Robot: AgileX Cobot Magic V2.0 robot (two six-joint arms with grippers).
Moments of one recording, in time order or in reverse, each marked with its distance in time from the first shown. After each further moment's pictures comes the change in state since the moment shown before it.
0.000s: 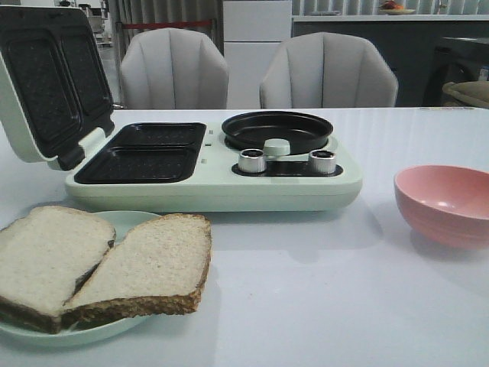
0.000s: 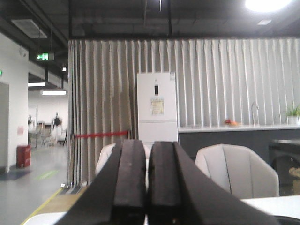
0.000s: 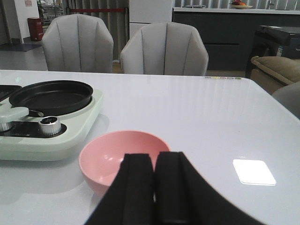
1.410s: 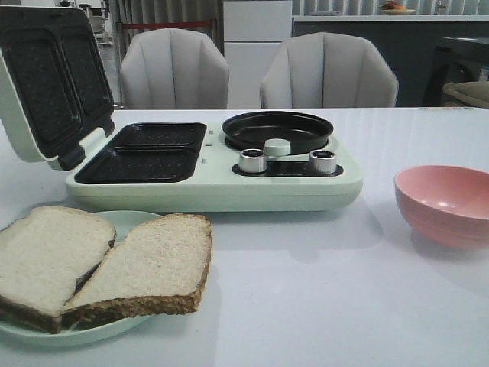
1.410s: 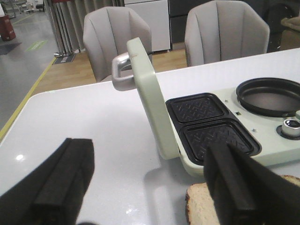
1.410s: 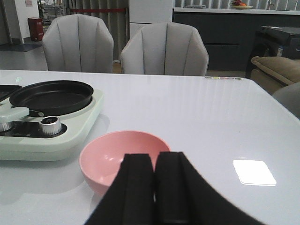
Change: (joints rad) left arm -0.129 0.299 -0.322 0.105 0.607 0.000; right arm 0.000 0.000 0.000 0.000 0.000 0.000
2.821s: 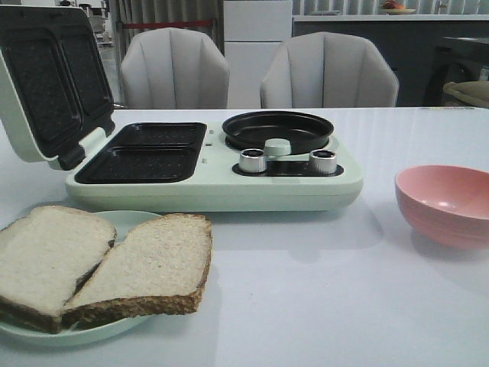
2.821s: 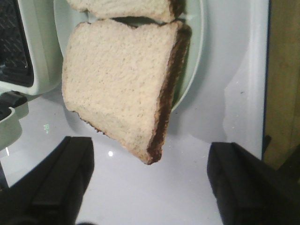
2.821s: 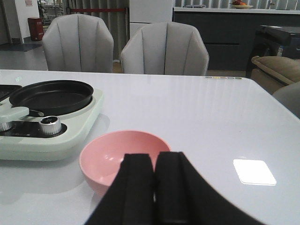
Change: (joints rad) left arm -0.694 0.747 0.134 0.835 0.210 0.056; right arm 0.000 0.000 0.000 0.000 0.000 0.000
